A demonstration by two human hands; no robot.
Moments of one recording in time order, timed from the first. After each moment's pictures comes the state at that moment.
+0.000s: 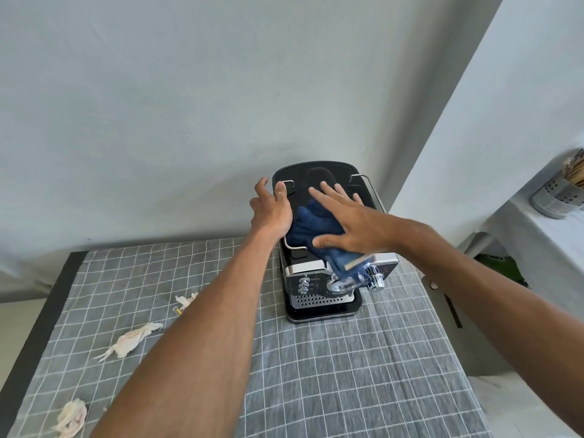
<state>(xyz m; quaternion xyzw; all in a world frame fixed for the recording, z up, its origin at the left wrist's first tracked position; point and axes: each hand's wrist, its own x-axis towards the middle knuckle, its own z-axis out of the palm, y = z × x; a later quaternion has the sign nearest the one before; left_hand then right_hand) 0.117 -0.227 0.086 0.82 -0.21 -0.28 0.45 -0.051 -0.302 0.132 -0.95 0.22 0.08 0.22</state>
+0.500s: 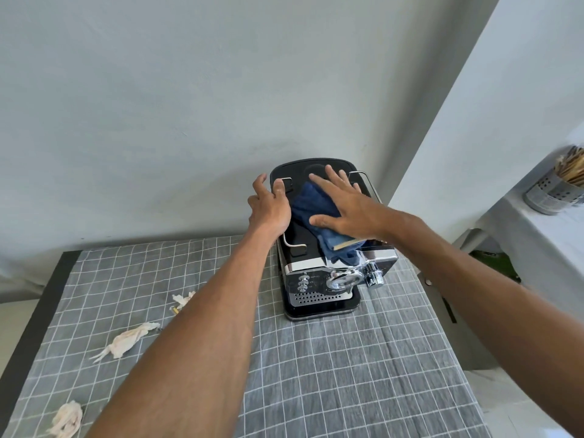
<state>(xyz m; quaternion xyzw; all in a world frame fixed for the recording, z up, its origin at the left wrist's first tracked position) 0.119 -0.225 0.085 0.82 -0.22 -0.29 0.45 -0.037 -0.311 0.131 -0.94 0.26 0.02 0.23</state>
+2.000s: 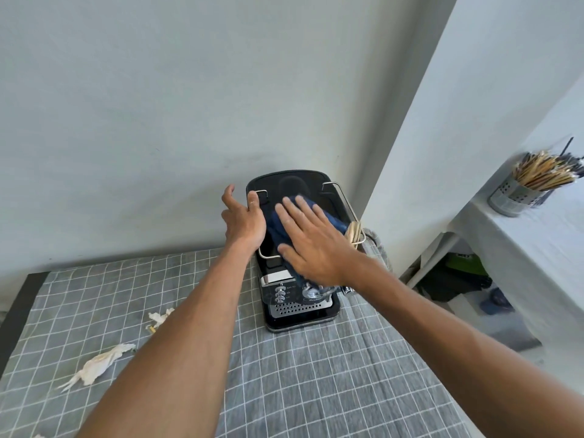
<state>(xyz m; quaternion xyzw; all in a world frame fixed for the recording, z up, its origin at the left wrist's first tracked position) 0.112 -0.228 0.083 0.81 -0.18 -0.26 0.49 -0.053 -0.262 0.107 -0.97 0.23 -0.02 0.06</state>
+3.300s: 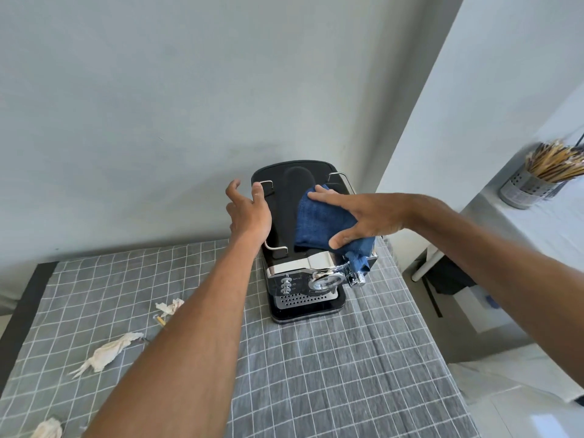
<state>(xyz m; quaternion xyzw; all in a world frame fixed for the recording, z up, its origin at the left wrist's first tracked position) 0.113 -0.226 0.079 0.81 -0.17 -0.25 0.50 -0.089 -0.345 0.159 -0.91 0.20 0.18 0.31</state>
